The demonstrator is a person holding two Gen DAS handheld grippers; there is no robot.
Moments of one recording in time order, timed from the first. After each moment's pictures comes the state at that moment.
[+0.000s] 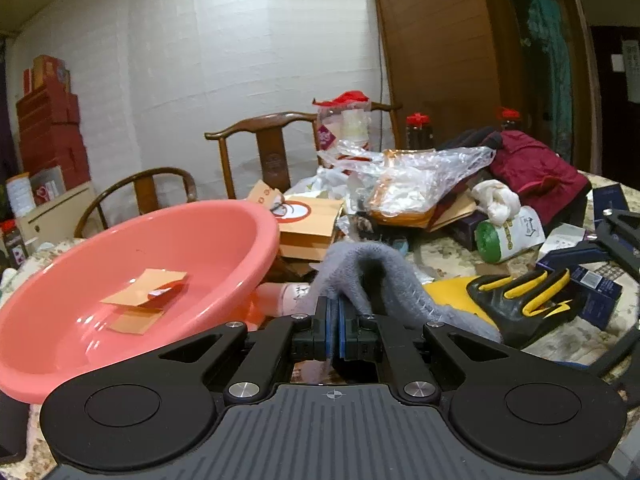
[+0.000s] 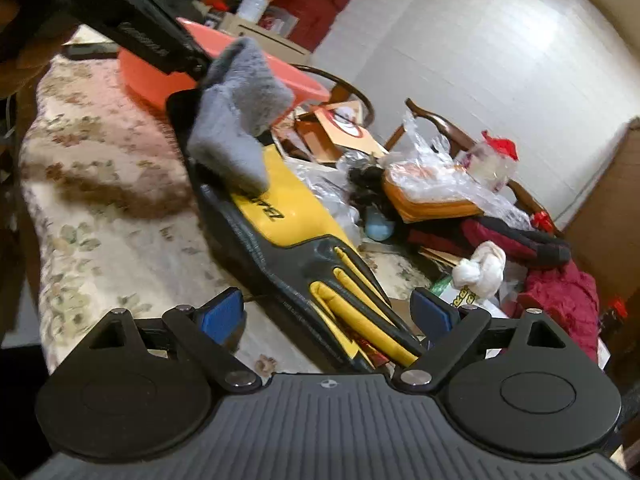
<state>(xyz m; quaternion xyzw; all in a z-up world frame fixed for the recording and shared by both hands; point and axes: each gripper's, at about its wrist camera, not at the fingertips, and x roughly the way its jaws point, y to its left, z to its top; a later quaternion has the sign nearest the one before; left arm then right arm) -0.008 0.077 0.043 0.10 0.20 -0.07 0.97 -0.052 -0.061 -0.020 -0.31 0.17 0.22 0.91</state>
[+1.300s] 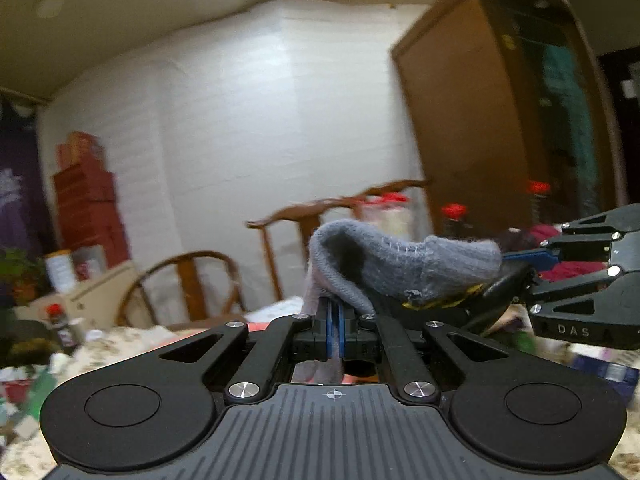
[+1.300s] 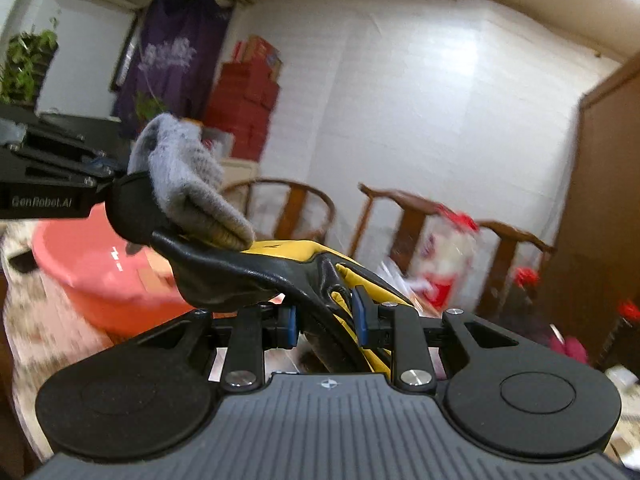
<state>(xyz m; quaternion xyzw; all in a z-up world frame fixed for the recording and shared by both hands) -0.017 0.095 0.140 0.12 0.09 -0.02 0.99 0.001 -0.048 0.105 -0.13 0.07 0.23 0.96</state>
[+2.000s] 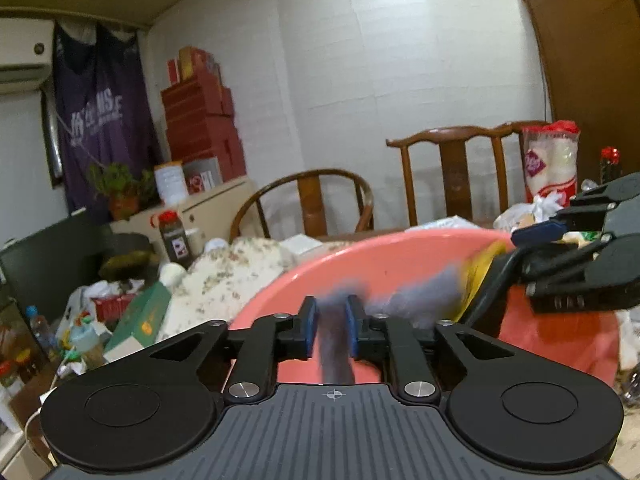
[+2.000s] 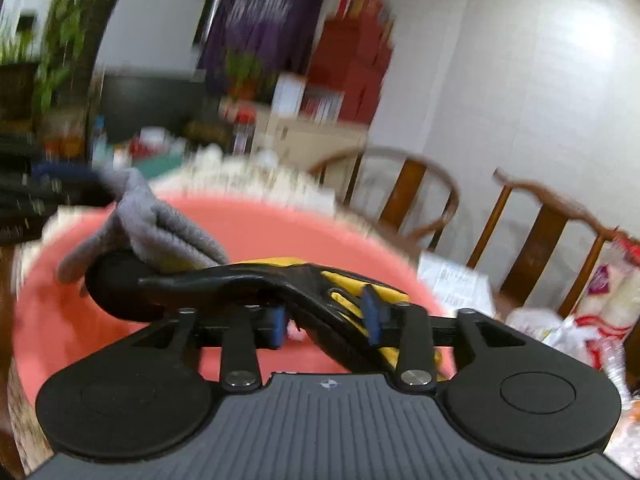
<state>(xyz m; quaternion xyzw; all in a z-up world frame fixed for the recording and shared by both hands) 0.004 0.264 0.101 0.08 0.18 0.15 0.97 0.124 0.156 0.093 -0.19 0.16 0.36 0.90</state>
